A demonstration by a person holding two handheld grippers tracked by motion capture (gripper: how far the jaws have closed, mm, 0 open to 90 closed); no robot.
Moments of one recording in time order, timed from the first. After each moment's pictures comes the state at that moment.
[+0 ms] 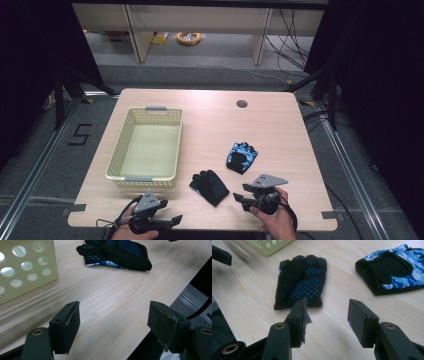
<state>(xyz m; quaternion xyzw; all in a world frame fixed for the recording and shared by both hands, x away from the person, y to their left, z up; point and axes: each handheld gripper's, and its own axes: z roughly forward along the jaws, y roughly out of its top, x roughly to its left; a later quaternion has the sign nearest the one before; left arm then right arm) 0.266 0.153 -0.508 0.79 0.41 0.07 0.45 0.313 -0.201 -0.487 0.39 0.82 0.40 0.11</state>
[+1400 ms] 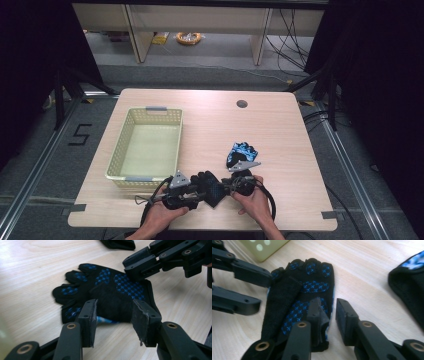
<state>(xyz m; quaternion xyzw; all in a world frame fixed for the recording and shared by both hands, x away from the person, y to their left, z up) 0.323 0.083 -0.511 0.80 0.40 0.07 0.44 0.364 -0.150 -0.508 0.40 0.83 0.38 0.05</state>
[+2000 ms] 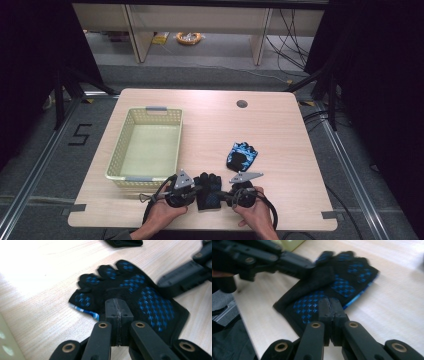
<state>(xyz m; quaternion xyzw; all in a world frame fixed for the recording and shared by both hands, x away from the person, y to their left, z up) 0.331 0.081 -0.516 0.83 0.36 0.11 0.41 0.328 -0.150 -0.506 0.39 0.83 0.39 0.01</state>
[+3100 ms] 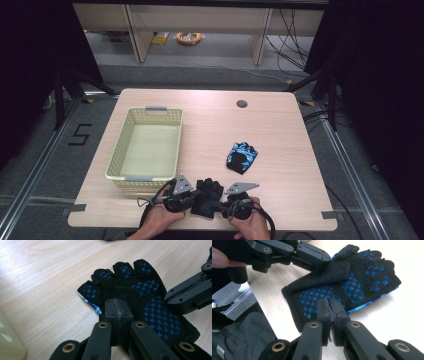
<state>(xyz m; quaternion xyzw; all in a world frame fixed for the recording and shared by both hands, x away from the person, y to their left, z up) 0.320 0.084 -0.517 0.84 0.35 0.11 0.40 0.302 -0.139 -0.510 0.38 0.84 0.39 -0.01</state>
